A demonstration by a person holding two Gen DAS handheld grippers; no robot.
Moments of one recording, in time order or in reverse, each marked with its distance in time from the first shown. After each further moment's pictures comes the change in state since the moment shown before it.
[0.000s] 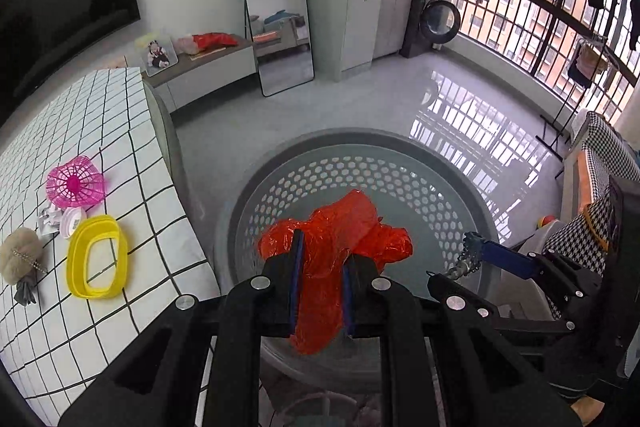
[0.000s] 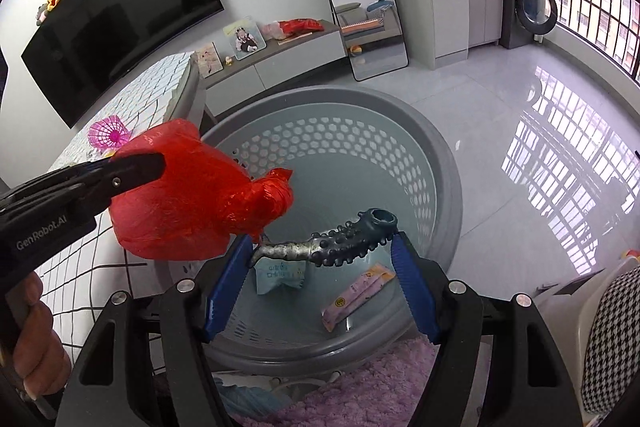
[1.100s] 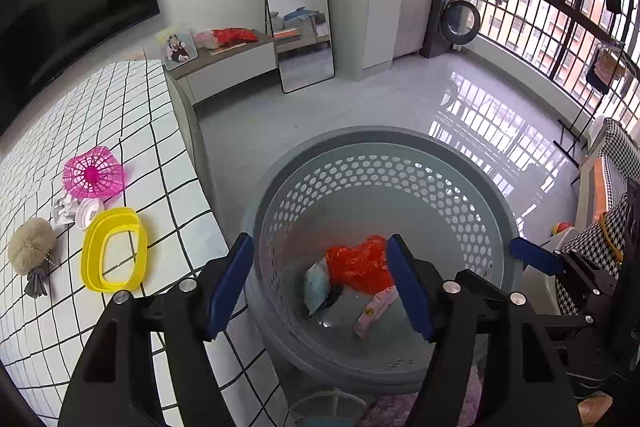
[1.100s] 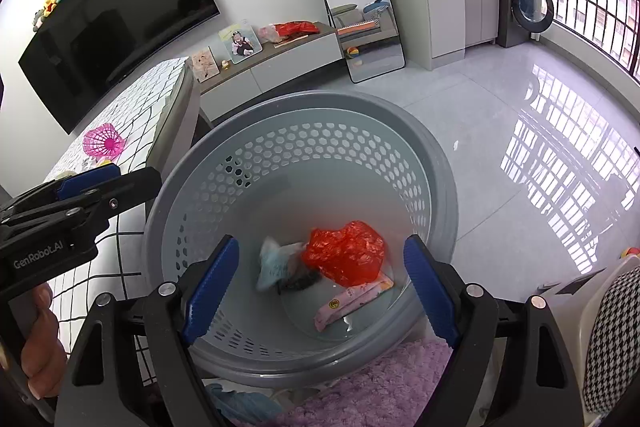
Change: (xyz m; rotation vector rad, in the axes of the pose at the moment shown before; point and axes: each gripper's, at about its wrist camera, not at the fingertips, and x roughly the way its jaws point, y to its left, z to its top) left arm -0.001 0.015 0.000 -0.033 0.004 0.066; right arm 0.001 -0.001 0.004 0.019 -0.018 0.001
